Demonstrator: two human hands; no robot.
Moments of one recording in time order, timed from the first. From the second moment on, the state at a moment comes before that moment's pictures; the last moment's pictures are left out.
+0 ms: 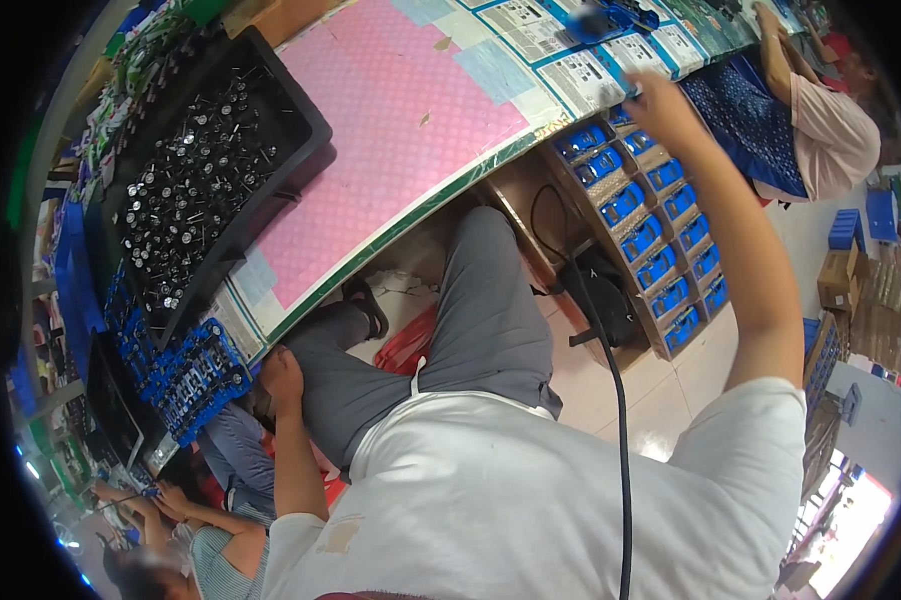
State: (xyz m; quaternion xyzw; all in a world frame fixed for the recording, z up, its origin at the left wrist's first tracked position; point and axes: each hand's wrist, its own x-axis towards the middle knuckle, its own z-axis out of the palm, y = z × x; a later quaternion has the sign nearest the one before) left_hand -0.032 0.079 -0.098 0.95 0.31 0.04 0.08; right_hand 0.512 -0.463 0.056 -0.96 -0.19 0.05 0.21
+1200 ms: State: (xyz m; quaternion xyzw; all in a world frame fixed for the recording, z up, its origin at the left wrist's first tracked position) left_hand 0.052 -0.052 0.027 0.33 0.17 0.12 0.92; right_hand 0.400 -0.040 0.116 -0.73 -0.66 -0.13 0.15
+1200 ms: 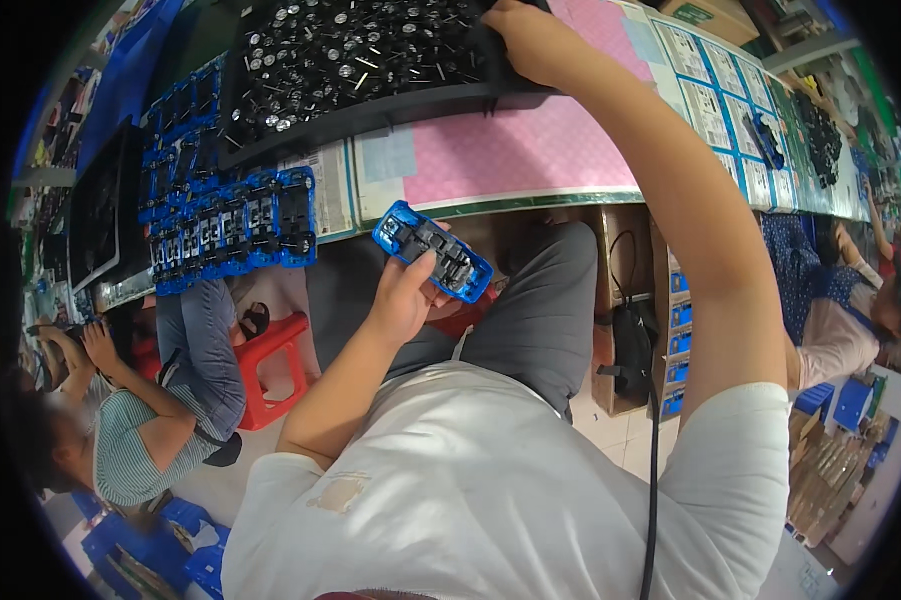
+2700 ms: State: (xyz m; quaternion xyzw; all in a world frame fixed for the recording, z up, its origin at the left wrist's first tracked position) left_hand 0.059 -0.019 0.030 0.39 0.22 0.21 0.87; right_hand 0.421 0.005 0.076 -0.75 -0.65 0.06 0.14
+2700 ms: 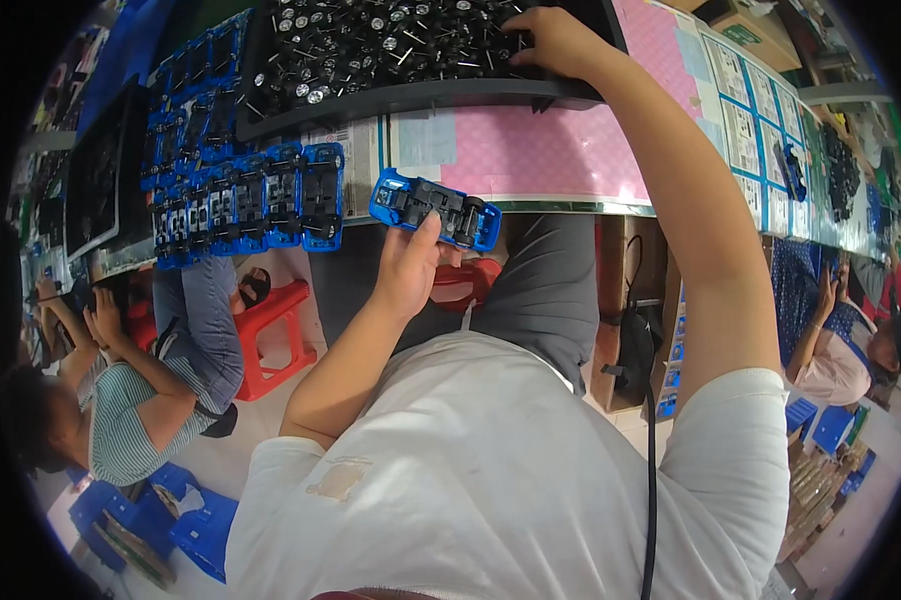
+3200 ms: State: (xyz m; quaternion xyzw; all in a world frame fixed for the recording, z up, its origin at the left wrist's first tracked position) left_hand 0.068 -0.027 0.025 0.44 0.20 0.14 0.87; right_hand 0.228 -0.099 0.135 -0.70 -0.54 0.15 0.43
